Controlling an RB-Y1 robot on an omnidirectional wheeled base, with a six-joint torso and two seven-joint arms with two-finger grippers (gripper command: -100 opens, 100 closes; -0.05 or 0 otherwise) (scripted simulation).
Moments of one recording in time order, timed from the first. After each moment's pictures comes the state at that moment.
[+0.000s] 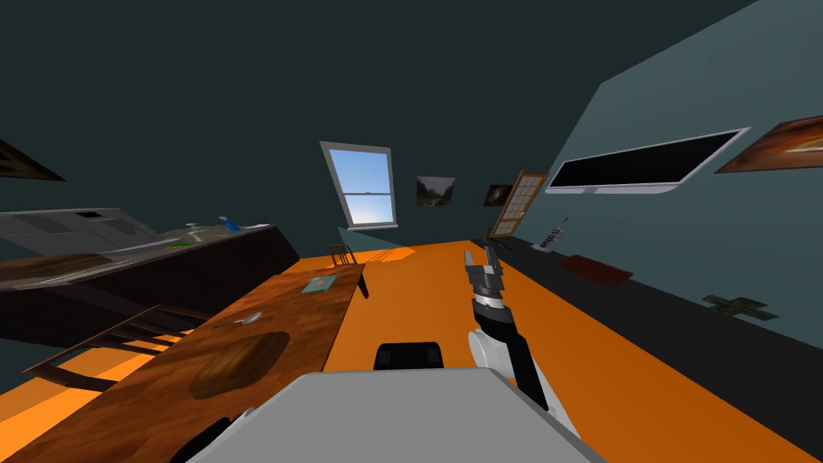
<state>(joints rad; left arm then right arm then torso) 0.19 0.36 0.63 -0.63 0.38 0.24 0.81 0.55 -0.04 0.07 -2.30 -0.09 -0.51 -0.02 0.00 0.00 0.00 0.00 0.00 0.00</state>
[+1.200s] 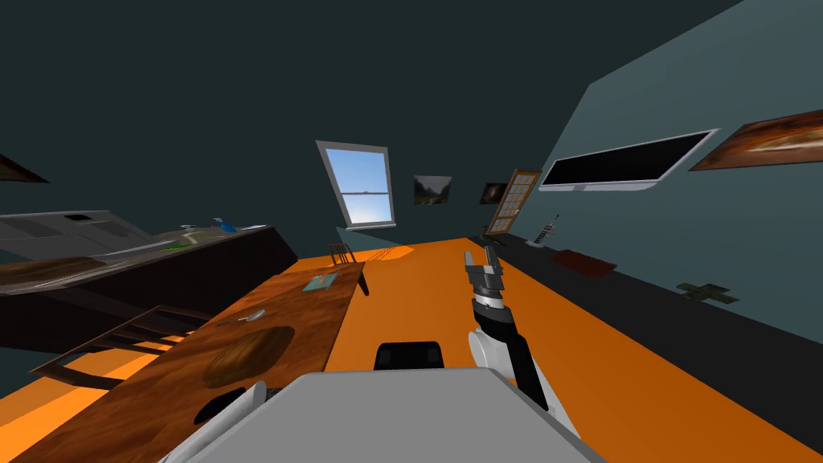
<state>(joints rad) 0.16 0.42 0.55 -0.69 0.43 0.46 0.68 0.55 -0.04 0.07 -2.30 -0.09 -0.51 -0.02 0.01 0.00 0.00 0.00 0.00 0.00</state>
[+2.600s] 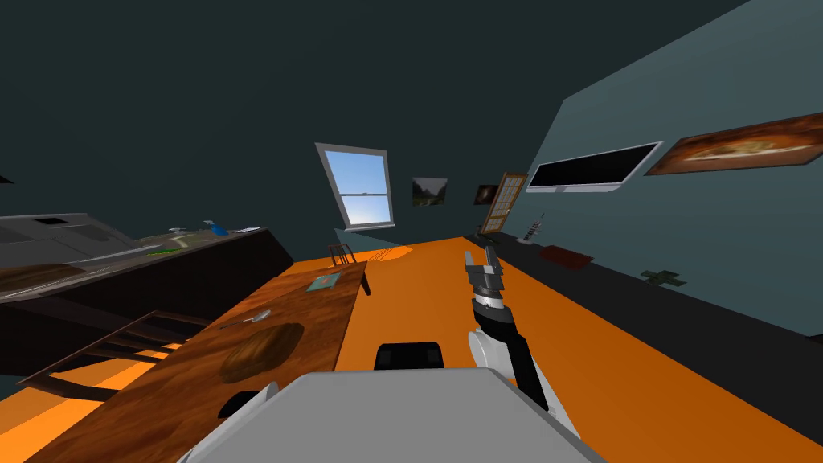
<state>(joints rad) 0.15 0.39 0.47 -0.64 0.45 0.60 0.60 0.55 -0.04 0.07 -2.30 -0.09 -0.51 -0.02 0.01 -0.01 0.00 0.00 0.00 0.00</state>
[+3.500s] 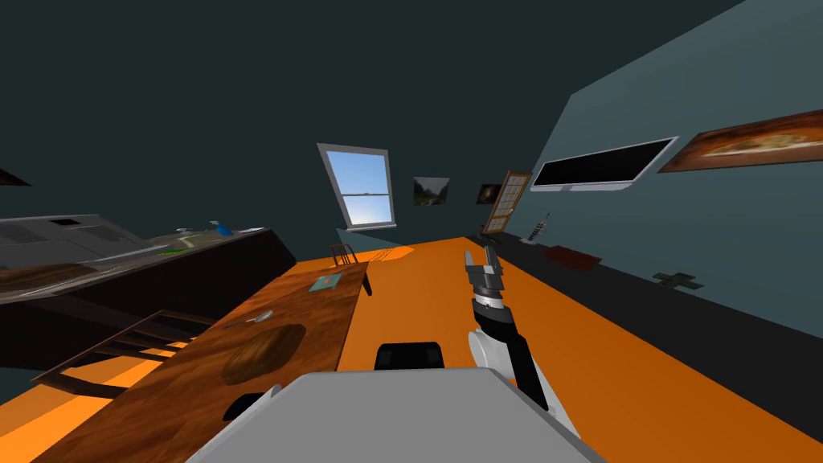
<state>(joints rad) 0.15 0.36 0.46 -0.62 0.43 0.56 0.60 0.55 -0.04 0.07 -2.30 -0.09 -0.51 -0.02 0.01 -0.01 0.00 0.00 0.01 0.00</state>
